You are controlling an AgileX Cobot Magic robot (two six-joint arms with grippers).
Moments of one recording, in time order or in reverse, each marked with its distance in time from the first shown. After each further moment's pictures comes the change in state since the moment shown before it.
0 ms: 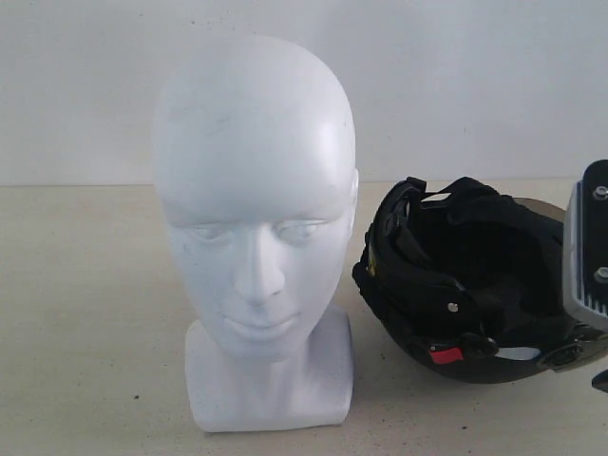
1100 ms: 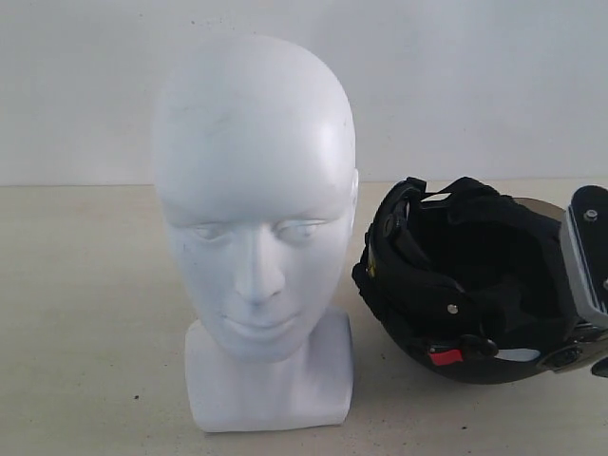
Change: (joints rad) left arm 0.000 0.000 0.000 0.000 0.000 0.000; right arm -0.280 0.205 -0.002 0.248 -0.121 -0.602
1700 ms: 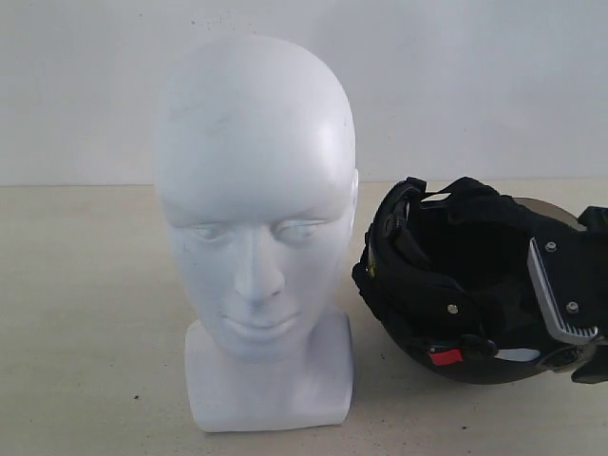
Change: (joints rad) left arm 0.000 0.000 0.000 0.000 0.000 0.000; right arm 0.000 0.178 0.000 -0.007 -0.124 -0.100
